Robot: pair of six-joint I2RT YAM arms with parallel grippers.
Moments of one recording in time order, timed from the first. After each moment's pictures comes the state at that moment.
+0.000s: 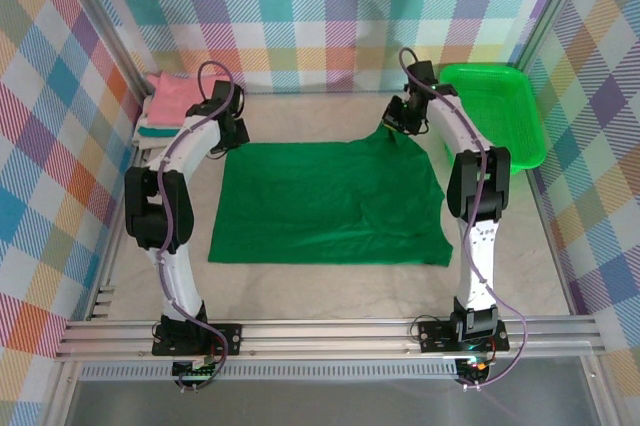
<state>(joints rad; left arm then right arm) -0.16 1.96 1.66 -0.76 -0.23 -0.43 0.18 2.24 2.03 -0.83 -0.26 0.60</state>
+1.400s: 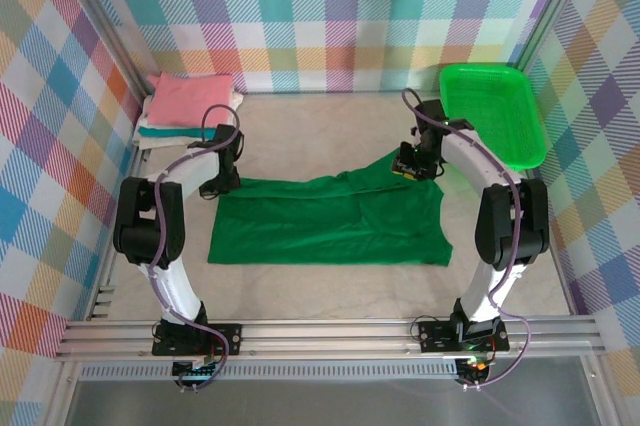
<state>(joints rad) -0.15 1.84 1.24 -0.74 -0.37 -0.38 0.19 1.78 1.40 -0.85 -0.25 0.50</state>
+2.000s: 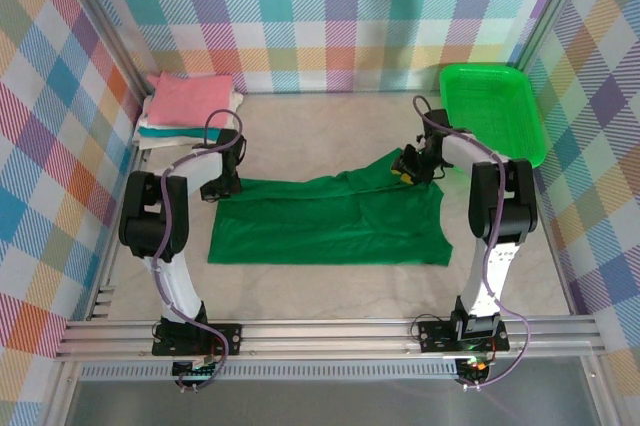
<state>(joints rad) -0.15 1.89 1.24 -0.74 -0.37 -0.39 0.11 1.99 1.38 -0.65 -0.39 0.63</state>
